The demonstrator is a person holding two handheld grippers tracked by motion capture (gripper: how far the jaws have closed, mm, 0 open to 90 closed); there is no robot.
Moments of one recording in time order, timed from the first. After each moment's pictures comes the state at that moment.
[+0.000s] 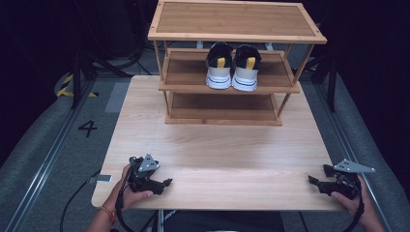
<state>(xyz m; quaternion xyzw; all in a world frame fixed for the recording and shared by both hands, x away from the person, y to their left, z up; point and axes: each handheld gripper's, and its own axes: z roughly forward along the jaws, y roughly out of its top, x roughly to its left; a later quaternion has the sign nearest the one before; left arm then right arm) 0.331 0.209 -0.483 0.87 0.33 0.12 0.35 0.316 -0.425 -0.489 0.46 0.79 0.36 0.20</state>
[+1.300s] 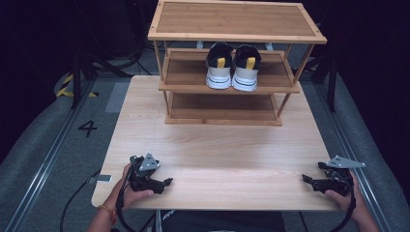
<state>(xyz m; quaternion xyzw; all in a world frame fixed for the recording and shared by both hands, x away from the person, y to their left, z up) 0.333 0.209 -0.483 0.87 0.33 0.12 0.35 0.327 -0.409 -0.488 0.45 0.80 0.35 0.19</state>
